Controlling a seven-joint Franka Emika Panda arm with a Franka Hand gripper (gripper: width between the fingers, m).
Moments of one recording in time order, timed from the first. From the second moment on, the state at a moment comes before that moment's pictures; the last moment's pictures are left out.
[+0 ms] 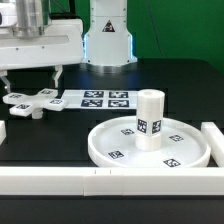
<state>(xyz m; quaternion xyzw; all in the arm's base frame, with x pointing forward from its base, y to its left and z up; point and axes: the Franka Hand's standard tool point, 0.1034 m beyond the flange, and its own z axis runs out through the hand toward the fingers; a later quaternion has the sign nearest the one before) 0.424 -0.164 0.057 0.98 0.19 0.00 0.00</state>
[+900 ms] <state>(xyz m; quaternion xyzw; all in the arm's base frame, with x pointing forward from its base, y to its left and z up) 0.415 -0.168 0.041 0.98 0.19 -0.01 0.00</state>
